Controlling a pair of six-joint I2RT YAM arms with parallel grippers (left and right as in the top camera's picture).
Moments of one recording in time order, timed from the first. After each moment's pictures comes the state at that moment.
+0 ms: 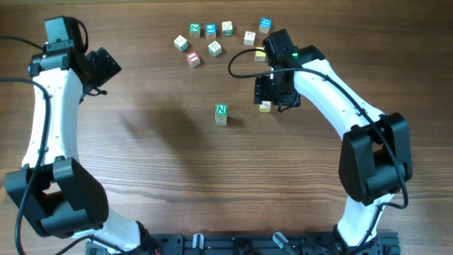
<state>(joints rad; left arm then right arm) 0.22 1.76 1.52 -0.91 -0.12 -0.48 0.38 1.99 1.55 -0.96 -0.06 0.43</state>
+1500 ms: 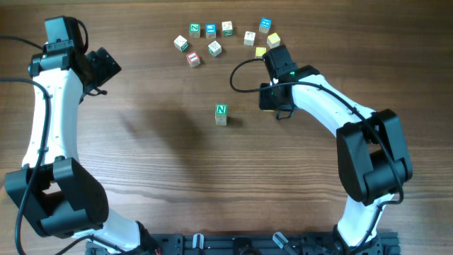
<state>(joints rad) 0.22 1.76 1.52 -0.91 -0.12 -0.48 0.38 1.99 1.33 -0.63 0.00 0.42</state>
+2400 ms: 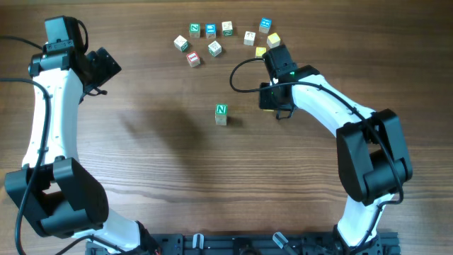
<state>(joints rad) 0.22 1.76 1.52 -0.91 -0.12 -0.48 0.38 1.99 1.33 -0.63 0.01 0.42</state>
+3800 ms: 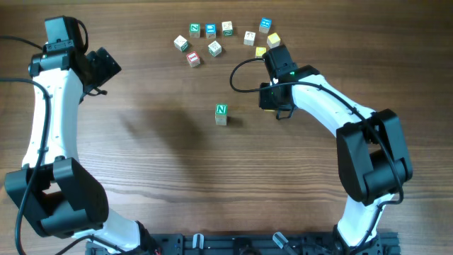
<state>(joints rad) 0.22 1.76 1.52 -0.91 -0.12 -0.48 0.38 1.99 1.33 -0.63 0.00 0.42</state>
